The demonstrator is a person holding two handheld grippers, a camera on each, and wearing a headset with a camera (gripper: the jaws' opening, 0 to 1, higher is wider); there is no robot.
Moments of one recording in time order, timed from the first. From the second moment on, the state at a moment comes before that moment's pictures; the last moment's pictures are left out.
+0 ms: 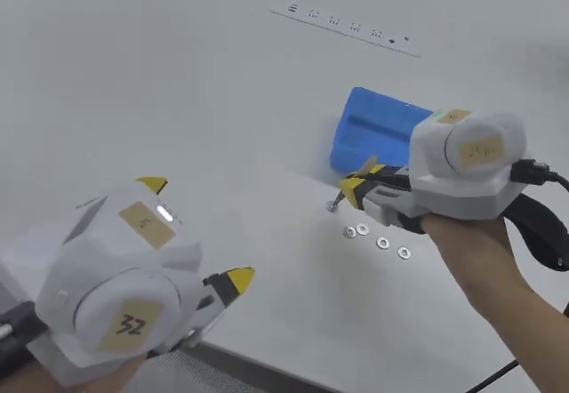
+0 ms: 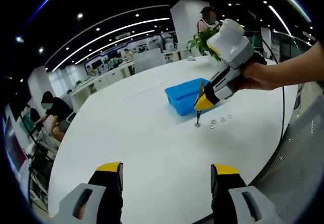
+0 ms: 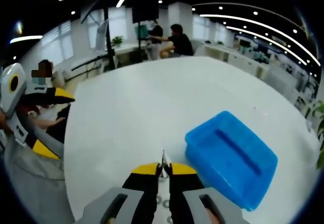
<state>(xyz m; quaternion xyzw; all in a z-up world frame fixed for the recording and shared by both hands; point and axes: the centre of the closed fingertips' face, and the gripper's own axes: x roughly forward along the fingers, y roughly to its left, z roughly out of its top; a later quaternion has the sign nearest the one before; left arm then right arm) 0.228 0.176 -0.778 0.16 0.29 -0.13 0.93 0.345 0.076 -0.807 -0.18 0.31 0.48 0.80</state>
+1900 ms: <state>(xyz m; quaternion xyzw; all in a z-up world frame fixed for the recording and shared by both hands) 0.238 0.159 -0.772 0.05 0.26 -0.15 0.95 0.437 0.077 -0.800 -0.08 0.27 0.41 0.87</state>
